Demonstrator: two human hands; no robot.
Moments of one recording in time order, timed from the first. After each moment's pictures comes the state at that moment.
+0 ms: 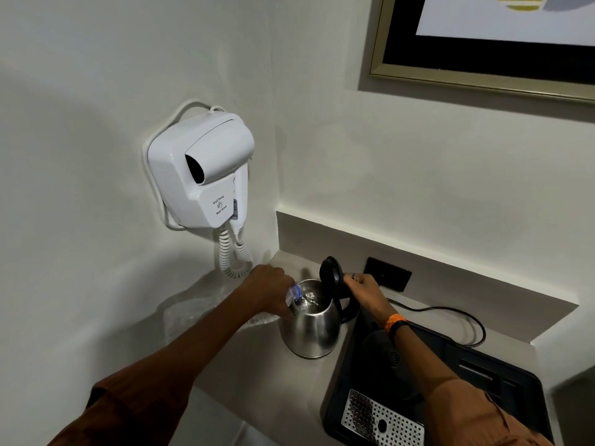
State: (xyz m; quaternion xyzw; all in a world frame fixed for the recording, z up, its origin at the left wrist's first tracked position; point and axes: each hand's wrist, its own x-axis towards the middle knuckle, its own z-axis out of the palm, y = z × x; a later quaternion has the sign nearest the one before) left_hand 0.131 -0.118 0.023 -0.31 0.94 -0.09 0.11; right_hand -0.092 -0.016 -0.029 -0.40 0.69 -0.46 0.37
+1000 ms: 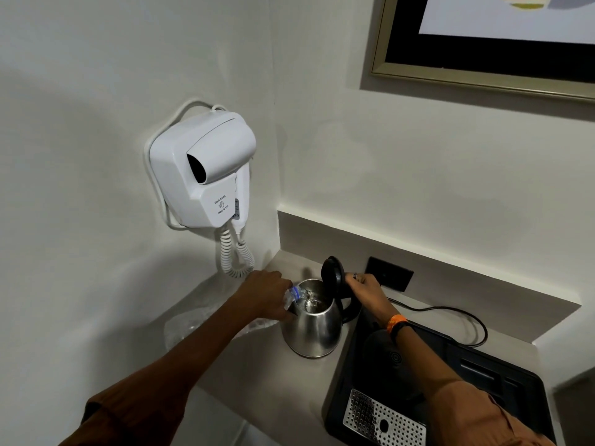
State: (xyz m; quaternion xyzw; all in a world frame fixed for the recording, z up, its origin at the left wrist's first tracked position) left_hand 0.143 -0.116 0.014 -0.33 0.94 -0.05 0.06; right_hand -0.087 -0.014 -0.023 -0.41 0.70 -0.46 0.36
